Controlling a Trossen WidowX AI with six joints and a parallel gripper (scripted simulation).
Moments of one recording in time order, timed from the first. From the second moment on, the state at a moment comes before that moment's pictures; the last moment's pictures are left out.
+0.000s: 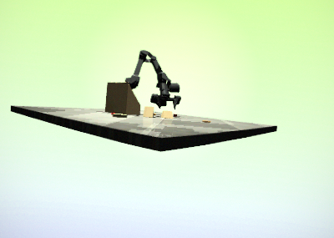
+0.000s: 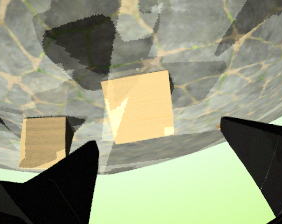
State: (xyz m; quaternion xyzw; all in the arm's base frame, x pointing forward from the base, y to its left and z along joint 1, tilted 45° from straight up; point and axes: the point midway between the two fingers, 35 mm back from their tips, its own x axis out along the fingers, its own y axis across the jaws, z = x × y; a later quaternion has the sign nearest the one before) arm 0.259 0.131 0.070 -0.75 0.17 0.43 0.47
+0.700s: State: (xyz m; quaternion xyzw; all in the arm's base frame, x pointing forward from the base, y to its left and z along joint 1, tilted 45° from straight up) arm 0.285 0.134 0.019 -0.75 0.17 0.43 0.47
